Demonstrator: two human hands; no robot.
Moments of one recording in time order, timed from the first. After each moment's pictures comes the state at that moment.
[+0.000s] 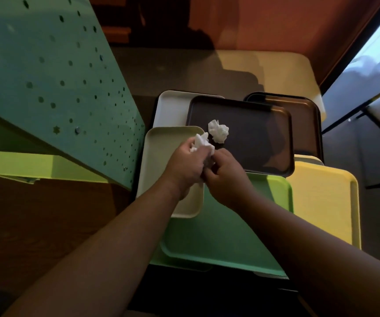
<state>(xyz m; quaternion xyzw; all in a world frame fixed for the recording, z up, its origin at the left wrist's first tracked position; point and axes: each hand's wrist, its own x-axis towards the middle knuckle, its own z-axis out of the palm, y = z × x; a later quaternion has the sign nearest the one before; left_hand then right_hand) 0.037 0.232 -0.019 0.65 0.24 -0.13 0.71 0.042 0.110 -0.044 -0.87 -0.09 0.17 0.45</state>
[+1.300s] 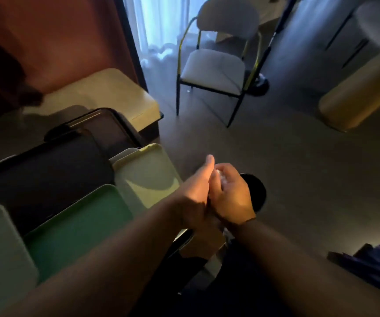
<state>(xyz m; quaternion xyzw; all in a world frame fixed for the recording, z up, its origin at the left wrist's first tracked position) -0.049 -0.141 -0.004 0.50 0.08 -0.60 0.61 -0.127 -0.207 -0.003 -0.79 0.31 -0.17 0.50</state>
